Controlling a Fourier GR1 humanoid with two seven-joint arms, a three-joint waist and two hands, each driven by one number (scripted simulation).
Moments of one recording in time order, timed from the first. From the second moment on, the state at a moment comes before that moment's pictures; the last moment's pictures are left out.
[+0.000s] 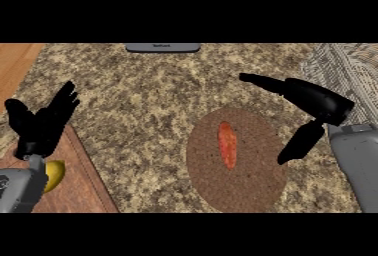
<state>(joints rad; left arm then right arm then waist) -0.23 0.43 -0.04 -1.34 0.27 0.09 0.18 -0.53 -0.38 0.11 -1.51 0.28 0.70 0.04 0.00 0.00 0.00</state>
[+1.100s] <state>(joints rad) -0.21 0.37 0.04 -1.37 0.18 0.03 0.20 -0.53 -0.21 0.21 -1.12 0.62 0.49 -0.22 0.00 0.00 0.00</state>
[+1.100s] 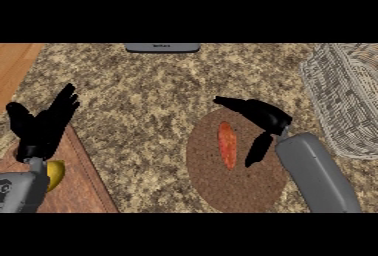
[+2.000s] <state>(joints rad) -0.21 0.30 0.09 -1.37 0.11 0.00 0.21 -0.47 -0.19 0.19 -1.13 0.70 0.52 -0.35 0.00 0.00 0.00</state>
